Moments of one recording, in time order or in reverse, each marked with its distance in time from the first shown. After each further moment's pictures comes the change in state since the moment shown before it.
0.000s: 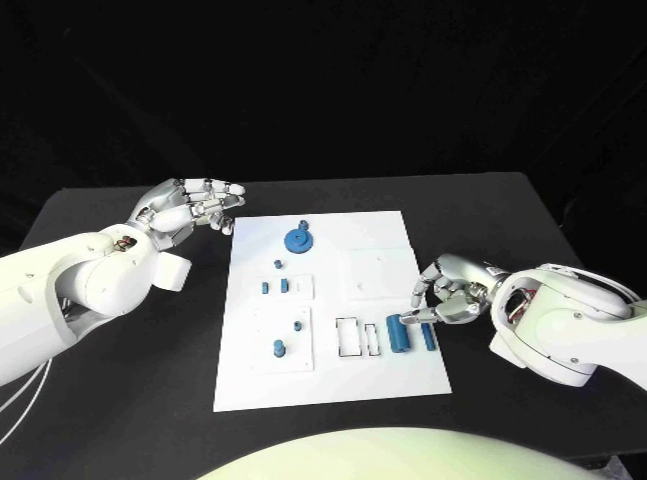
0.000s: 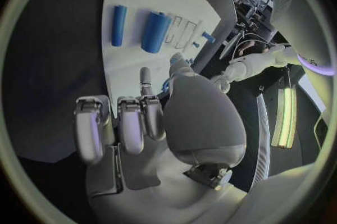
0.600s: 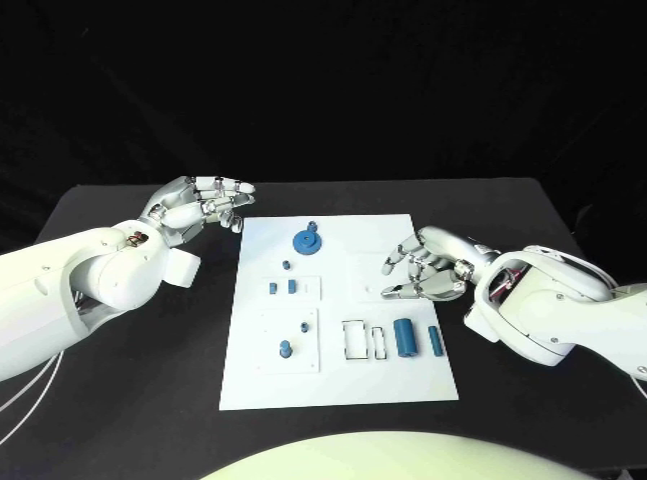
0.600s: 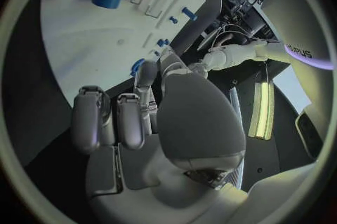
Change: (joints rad) left arm 0.003 0.004 0.002 -0.007 -0.001 0.000 0.000; left_hand 0.000 0.000 0.000 0.000 0.000 0.000 0.000 0.000 -0.001 0.002 0.002 0.000 0.000 0.000 0.000 0.000 0.000 0.000 0.000 0.000 0.000 0.000; right arm 0.052 0.089 0.016 -0.066 0.049 -0.092 0.233; right_hand 0.143 -0.029 0.064 -0.007 -0.019 0.009 0.012 -0.131 -0.078 -0.079 0.006 -0.694 -0.644 0.000 0.000 -0.108 -0.069 0.047 0.000 0.000 -0.208 0.000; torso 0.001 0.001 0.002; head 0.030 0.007
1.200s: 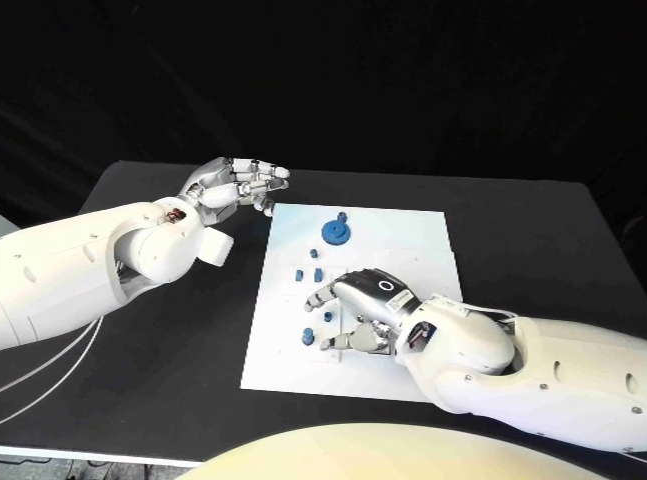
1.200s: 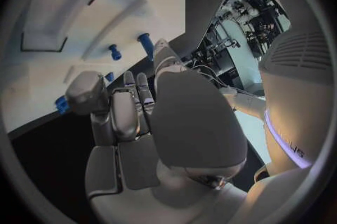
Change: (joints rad) left arm 0.001 0.009 0.009 0.001 -0.001 0.000 0.001; left_hand 0.000 0.000 0.000 0.000 0.000 0.000 0.000 0.000 0.000 0.002 0.002 0.000 0.000 0.000 0.000 0.000 0.000 0.000 0.000 0.000 0.000 0.000; right arm -0.135 0.383 -0.007 -0.080 -0.508 -0.003 -0.036; right_hand 0.121 -0.062 0.019 0.006 -0.020 -0.046 -0.022 -0.130 -0.046 -0.463 0.092 -0.654 -0.597 -0.016 0.070 -0.109 -0.211 0.040 -0.068 0.065 -0.304 -0.166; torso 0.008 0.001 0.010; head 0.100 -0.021
